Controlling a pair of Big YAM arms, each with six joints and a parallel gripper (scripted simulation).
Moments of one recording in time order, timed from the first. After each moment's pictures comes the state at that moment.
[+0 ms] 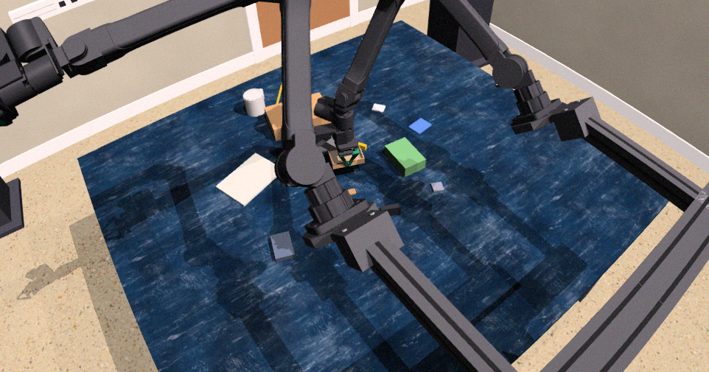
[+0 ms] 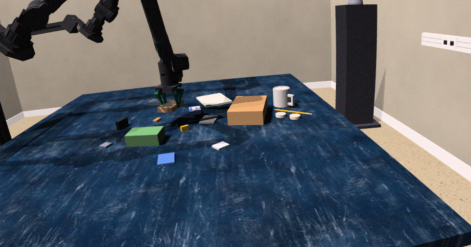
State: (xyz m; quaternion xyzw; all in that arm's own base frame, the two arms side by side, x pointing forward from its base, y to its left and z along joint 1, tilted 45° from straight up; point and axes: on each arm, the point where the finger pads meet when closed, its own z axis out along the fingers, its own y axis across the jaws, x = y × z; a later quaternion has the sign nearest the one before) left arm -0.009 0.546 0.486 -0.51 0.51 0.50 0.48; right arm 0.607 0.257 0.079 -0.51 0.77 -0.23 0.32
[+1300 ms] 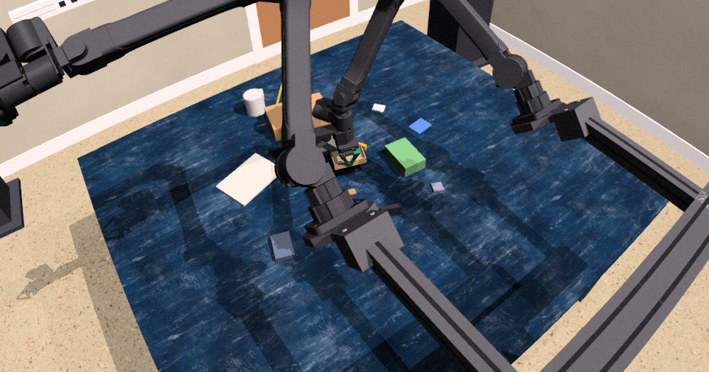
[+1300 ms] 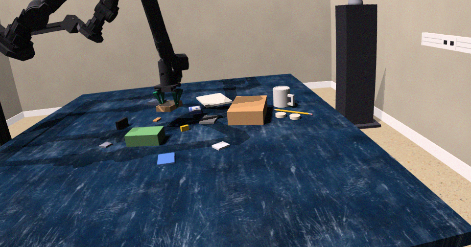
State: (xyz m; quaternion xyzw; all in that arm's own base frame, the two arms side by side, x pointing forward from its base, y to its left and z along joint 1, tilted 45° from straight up) left arm -0.009 0.546 0.486 -0.51 0.51 0.50 0.48; right arm 0.601 0.254 0.076 -0.50 0.78 -0.24 0.29
